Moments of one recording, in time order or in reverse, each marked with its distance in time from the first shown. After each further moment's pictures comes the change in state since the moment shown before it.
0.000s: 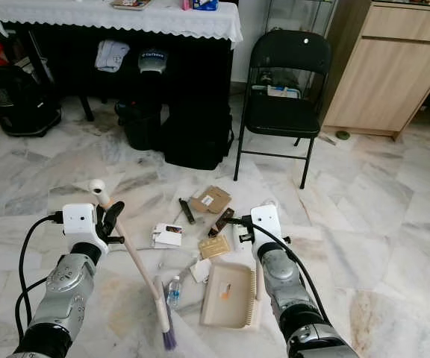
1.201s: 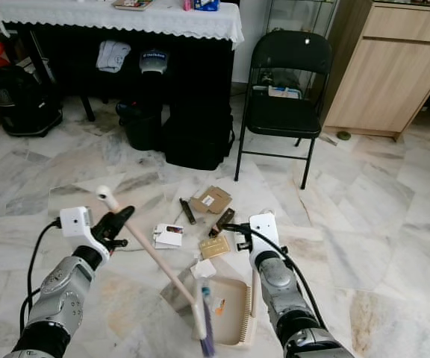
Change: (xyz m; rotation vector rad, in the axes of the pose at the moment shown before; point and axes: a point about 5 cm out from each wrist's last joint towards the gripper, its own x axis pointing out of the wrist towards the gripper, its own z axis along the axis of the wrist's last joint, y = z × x) left arm -0.003 0.000 -0.009 -0.330 0.085 -0.243; right arm -0.003 0.004 -0.012 0.031 0.041 0.001
